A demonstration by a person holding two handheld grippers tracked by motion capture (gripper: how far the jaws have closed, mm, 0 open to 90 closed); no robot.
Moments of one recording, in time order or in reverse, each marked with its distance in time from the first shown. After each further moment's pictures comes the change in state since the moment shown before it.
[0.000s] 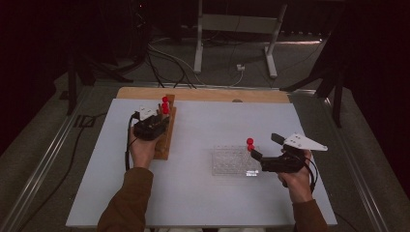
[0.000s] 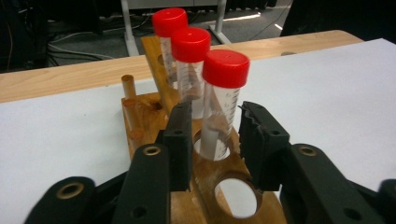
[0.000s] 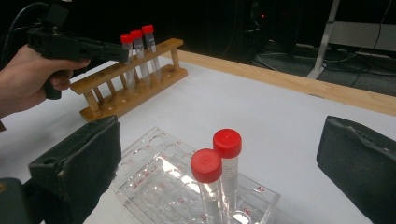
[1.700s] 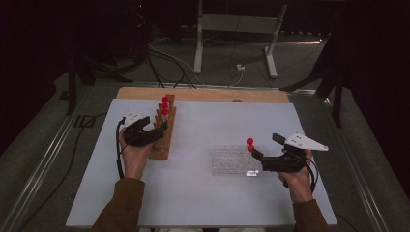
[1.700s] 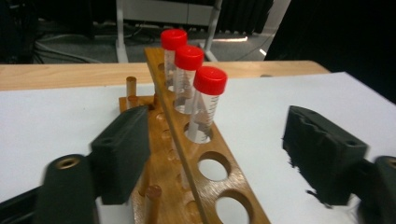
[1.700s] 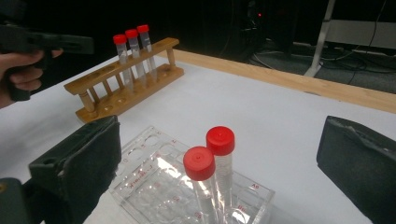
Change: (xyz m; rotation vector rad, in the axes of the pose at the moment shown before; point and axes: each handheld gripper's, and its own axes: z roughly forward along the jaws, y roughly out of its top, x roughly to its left) left arm 0.004 -0.008 -0.047 -0.090 -0.065 -0.124; right arm -0.004 -0.002 0.000 0.000 -0.011 0.012
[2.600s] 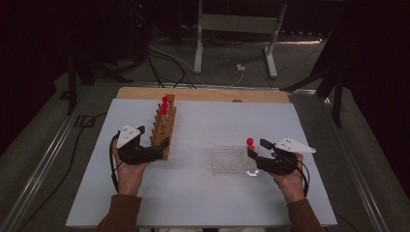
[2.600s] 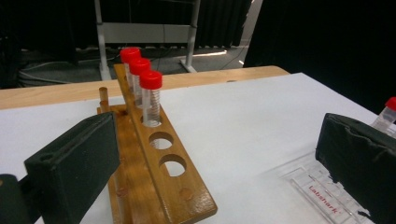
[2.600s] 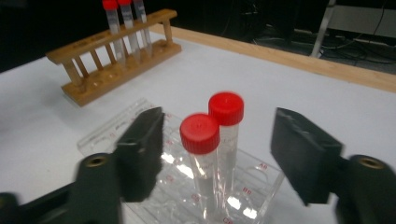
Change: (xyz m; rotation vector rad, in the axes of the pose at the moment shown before) left arm -0.033 -0.011 -0.052 -0.070 -0.060 0.086; right arm 0.002 -0.022 0.020 0.063 -0.013 -0.041
